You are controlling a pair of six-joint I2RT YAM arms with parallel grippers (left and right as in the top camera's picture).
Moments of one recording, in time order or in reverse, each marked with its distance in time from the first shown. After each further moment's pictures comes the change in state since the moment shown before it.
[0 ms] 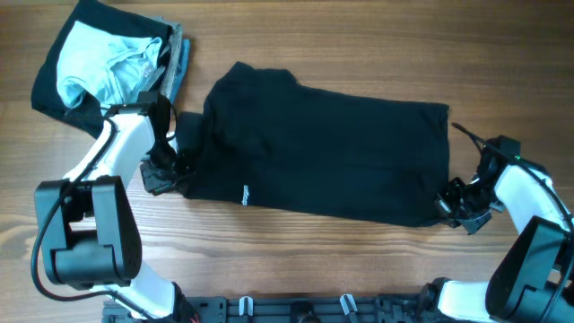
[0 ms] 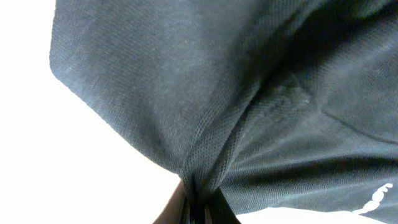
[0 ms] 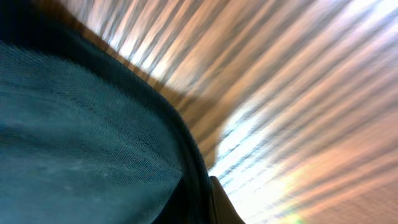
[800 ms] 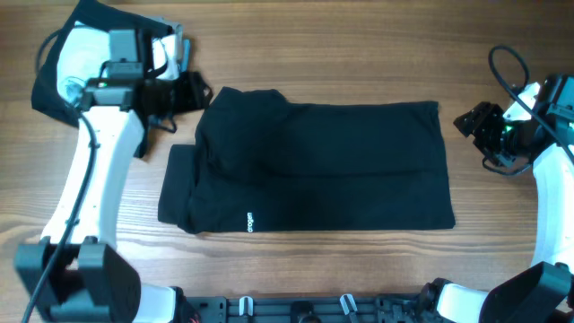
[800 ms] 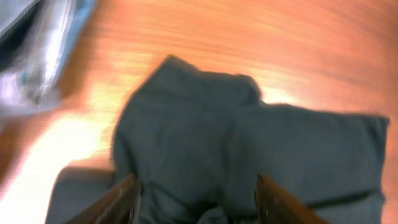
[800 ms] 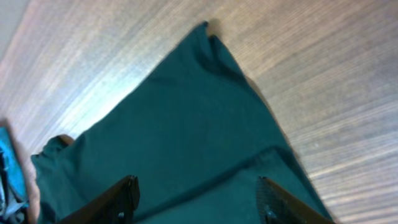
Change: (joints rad) left arm -0.075 -0.188 0.274 0.274 0.227 0.084; right arm -0.014 -0.105 0.420 0.005 -0.245 -0.226
